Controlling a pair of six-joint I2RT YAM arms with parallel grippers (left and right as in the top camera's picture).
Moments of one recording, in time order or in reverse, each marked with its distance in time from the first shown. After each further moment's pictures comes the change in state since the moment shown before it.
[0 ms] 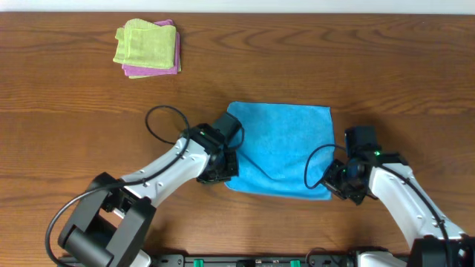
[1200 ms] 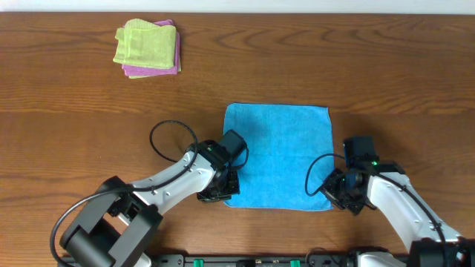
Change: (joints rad) left arm -0.101 -0.009 -0.105 0.003 0.002 -0.085; right arm 0.000 -0.020 -0.111 0.059 0.002 0.094
